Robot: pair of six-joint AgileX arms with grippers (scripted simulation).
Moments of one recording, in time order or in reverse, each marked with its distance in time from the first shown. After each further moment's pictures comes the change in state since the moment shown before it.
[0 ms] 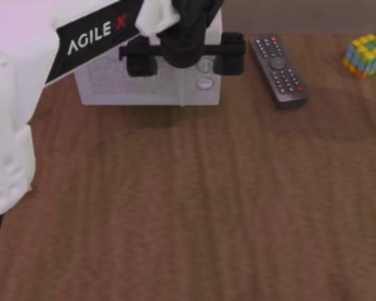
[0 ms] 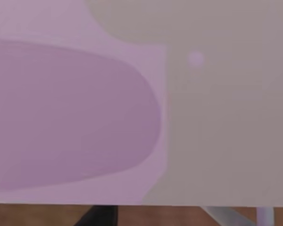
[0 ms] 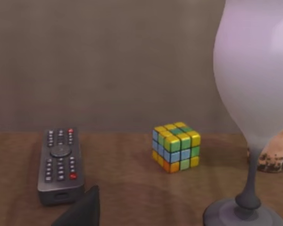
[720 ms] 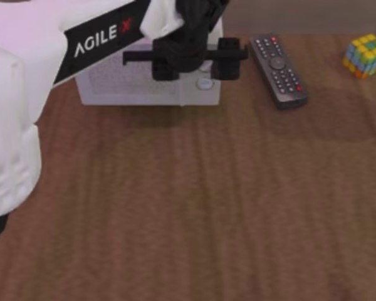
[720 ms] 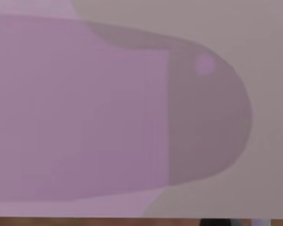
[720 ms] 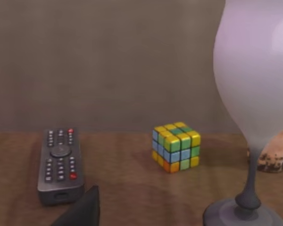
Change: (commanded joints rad) left arm 0.000 0.000 0.000 0.000 0.000 0.000; right arm 0.000 0.000 0.000 0.000 0.000 0.000
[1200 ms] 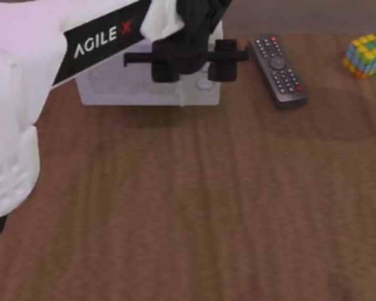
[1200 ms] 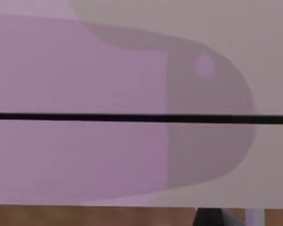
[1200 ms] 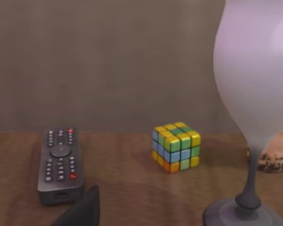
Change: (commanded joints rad) left arm -0.032 -0.013 -0.040 0.011 0.018 -0.011; right arm 0.000 0.000 0.000 0.000 0.000 0.000
